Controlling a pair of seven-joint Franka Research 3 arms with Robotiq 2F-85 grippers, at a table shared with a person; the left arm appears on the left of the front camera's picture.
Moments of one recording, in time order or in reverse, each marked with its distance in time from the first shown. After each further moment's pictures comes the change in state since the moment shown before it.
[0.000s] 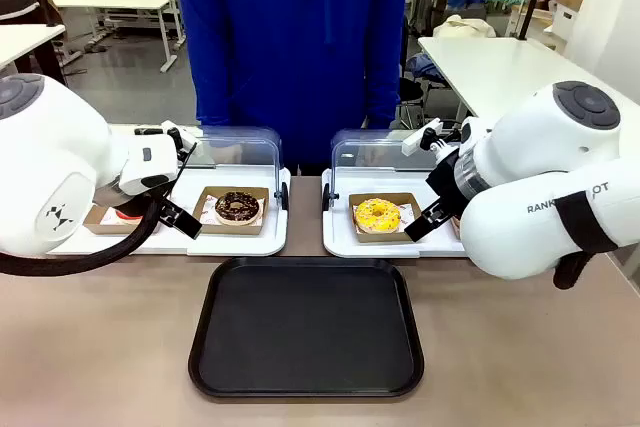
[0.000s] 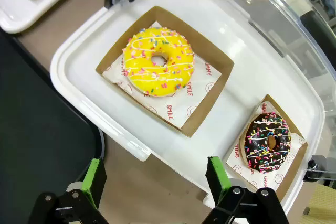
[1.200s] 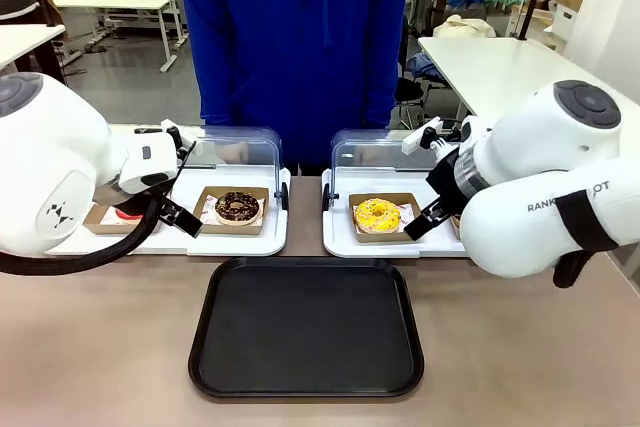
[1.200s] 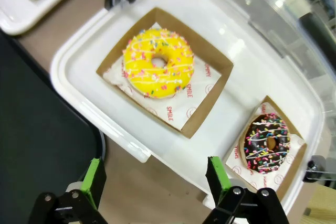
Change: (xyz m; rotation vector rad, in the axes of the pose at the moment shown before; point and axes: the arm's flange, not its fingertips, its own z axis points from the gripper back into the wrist) left arm 0.003 0.002 0.004 -0.012 -0.008 0.014; right arm 0.005 0.000 0.006 0.003 -0.014 -0.008
